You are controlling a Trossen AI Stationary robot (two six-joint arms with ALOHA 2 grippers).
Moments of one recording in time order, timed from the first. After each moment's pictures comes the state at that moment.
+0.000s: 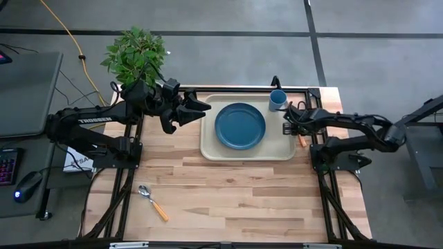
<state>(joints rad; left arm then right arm) 0.29 1.14 1.06 0.36 0.35 -0.63 -0.66 1.20 0.45 -0.72 0.24 0.91</state>
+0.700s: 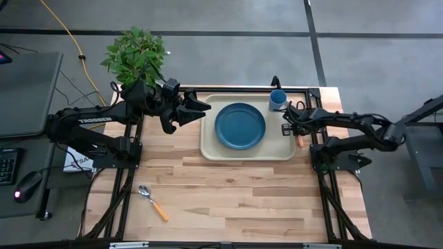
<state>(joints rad) 0.29 1.14 1.06 0.36 0.35 -0.63 -0.66 1.20 0.44 -0.74 0.26 0.83</state>
